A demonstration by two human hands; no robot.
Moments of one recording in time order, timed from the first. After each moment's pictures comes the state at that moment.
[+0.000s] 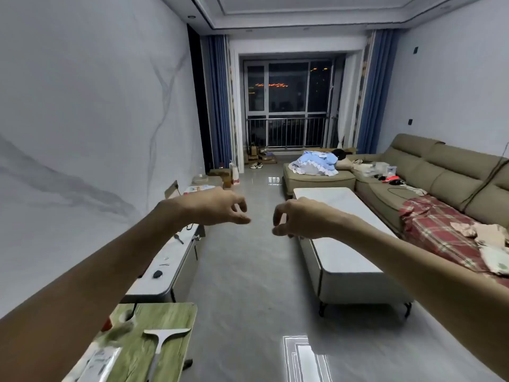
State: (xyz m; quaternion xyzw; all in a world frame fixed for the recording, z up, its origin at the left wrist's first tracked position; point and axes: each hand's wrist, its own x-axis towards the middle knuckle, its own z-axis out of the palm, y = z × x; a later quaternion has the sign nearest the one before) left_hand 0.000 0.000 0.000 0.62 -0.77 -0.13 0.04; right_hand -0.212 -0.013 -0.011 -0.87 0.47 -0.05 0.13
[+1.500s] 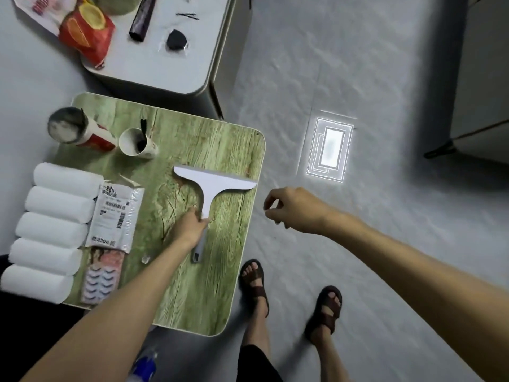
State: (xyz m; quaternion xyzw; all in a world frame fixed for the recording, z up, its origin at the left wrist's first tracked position) left_hand 0.418 -0.172 -0.783 0.87 -0.25 -0.42 0.03; right_hand 0.215 -0.323 -0.651 -0.74 0.41 0.22 0.48
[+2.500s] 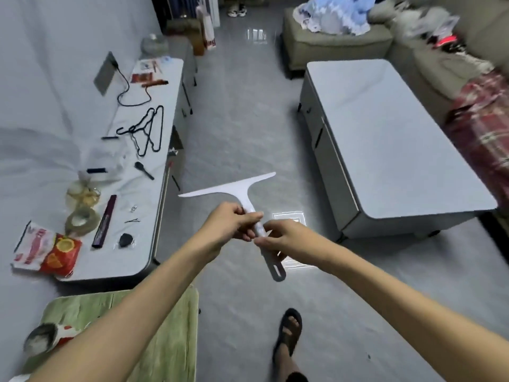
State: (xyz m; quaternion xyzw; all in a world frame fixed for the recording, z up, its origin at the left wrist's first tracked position) left_hand 0.201 -0.513 -0.336 0.60 -0.41 -0.61 0.30; right_hand 0.030 -0.506 -0.324 -0.65 0.51 -0.08 0.56
